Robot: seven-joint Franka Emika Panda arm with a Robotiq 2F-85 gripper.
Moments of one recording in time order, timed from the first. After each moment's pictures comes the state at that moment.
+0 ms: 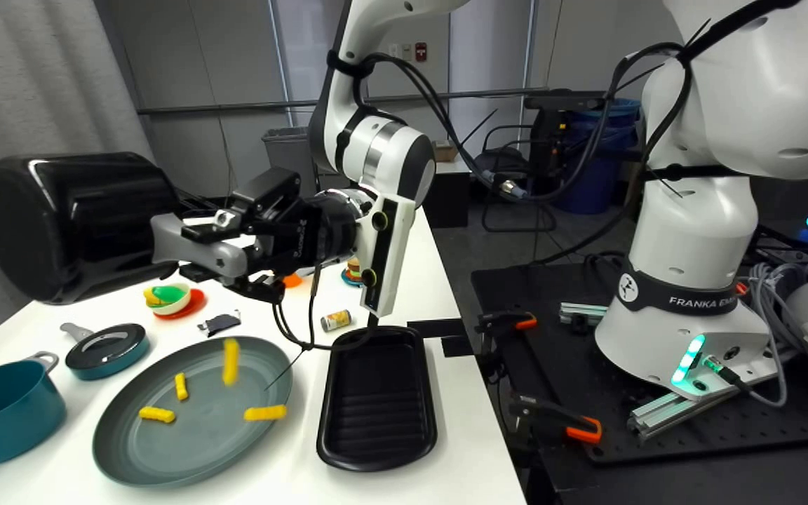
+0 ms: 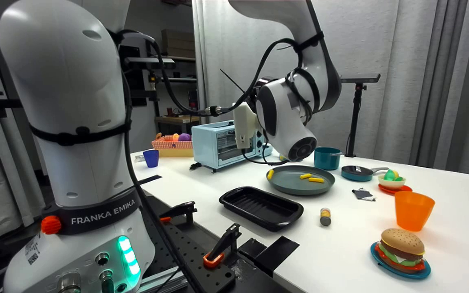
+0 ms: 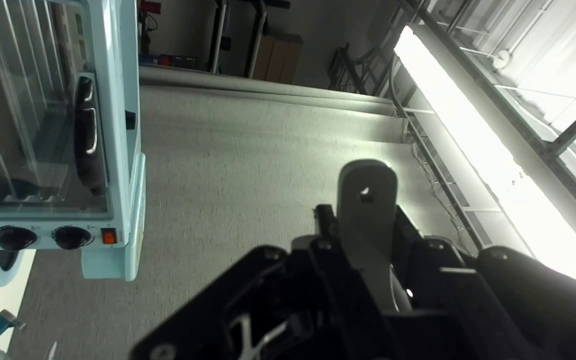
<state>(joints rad) -0.20 0.32 -0.12 -2.52 1.82 1.30 -1.40</state>
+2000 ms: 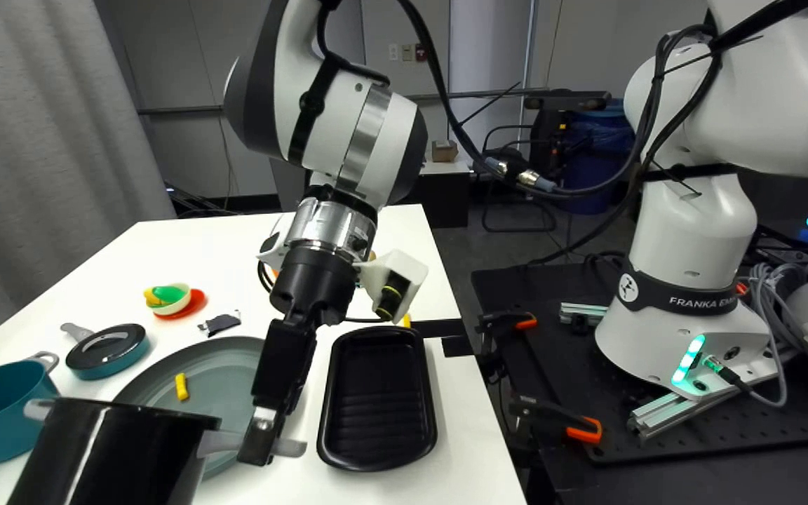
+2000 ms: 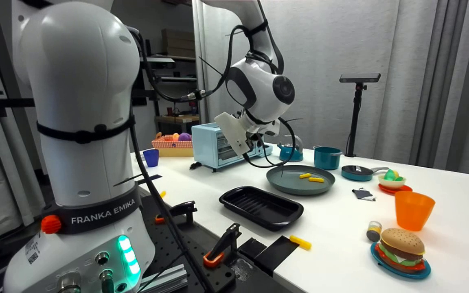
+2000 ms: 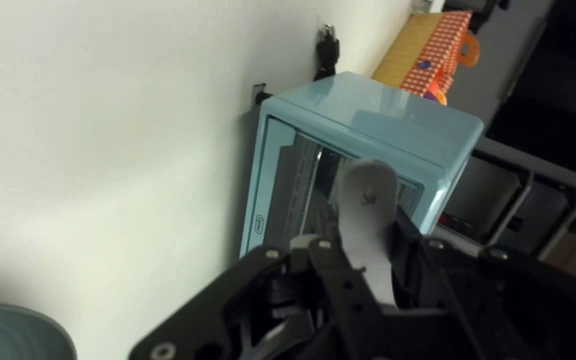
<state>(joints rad) 0.07 0.16 -0.04 -2.52 1.60 2.20 -1.38</state>
